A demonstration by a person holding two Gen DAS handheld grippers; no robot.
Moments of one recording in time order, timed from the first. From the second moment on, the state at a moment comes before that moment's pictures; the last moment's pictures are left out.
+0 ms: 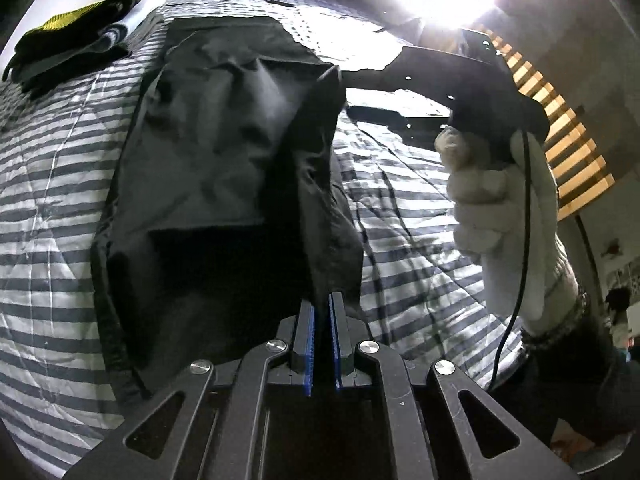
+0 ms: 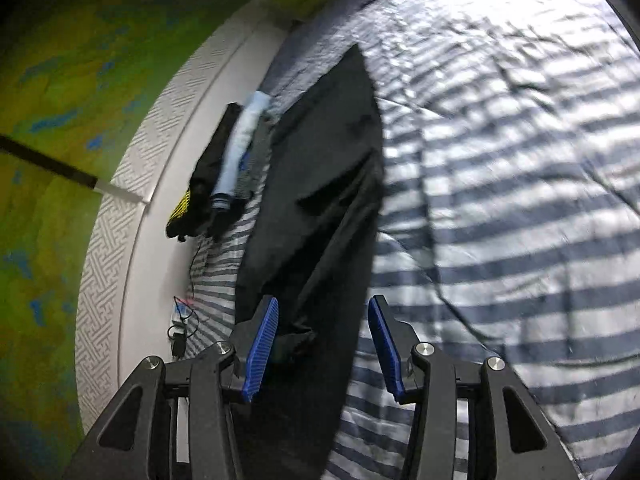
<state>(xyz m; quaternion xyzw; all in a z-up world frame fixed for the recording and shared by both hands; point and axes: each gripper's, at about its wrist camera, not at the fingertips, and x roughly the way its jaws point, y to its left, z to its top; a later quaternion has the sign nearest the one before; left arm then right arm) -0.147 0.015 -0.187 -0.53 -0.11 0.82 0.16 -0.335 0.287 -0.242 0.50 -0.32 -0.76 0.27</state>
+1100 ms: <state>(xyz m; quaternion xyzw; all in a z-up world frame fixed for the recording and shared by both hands) -0.040 -0.089 -0.203 -0.53 -0.21 0.81 0.13 -0.148 0.263 -0.225 0.58 -0.19 -0.75 0.27</state>
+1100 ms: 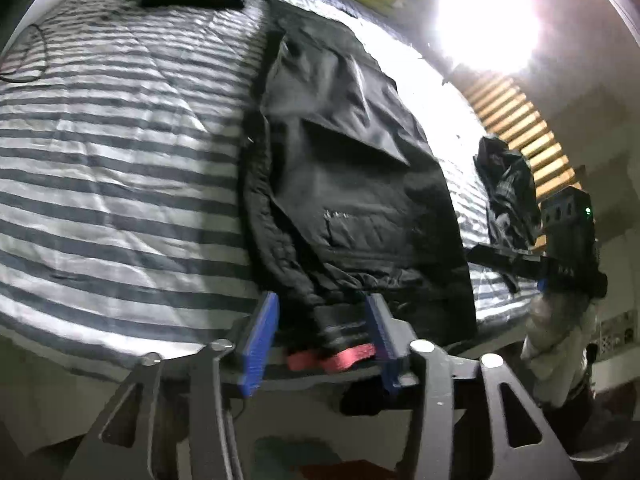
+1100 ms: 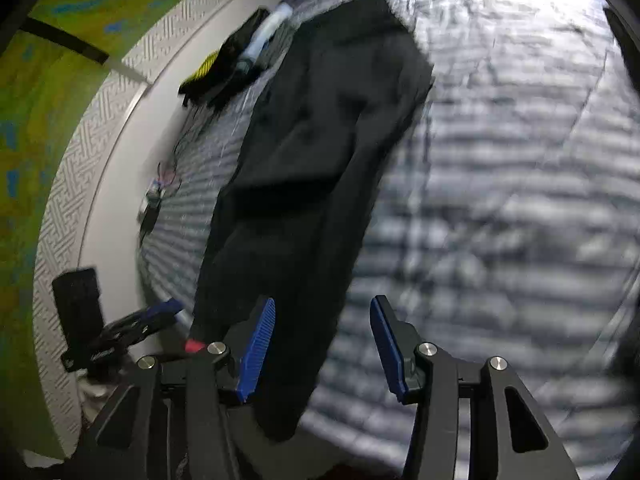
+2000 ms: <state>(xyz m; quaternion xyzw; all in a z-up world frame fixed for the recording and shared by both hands) -0.010 -0.081 -0.183 -0.53 -0.16 0.82 0.13 -0.099 0.244 -0.217 0.60 -0.11 -0.74 0.27</state>
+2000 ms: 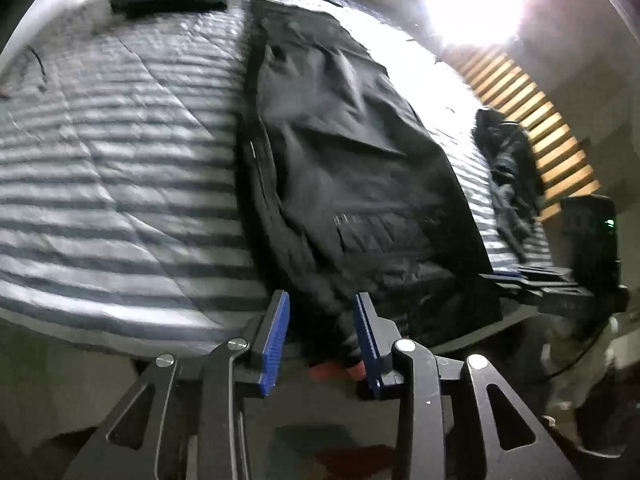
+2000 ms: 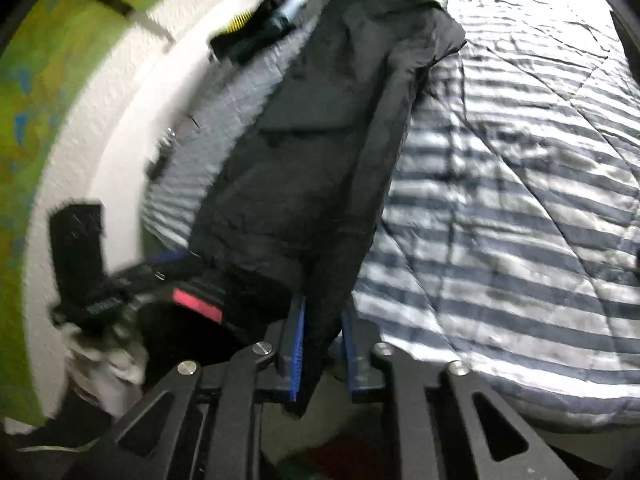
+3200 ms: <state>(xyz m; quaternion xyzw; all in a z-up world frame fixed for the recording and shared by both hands) -0.320 -0.121 -0.200 -0.52 -0.13 0.84 0.09 -0.448 0.271 -0.182 0.52 -0.15 -0.82 0.20</state>
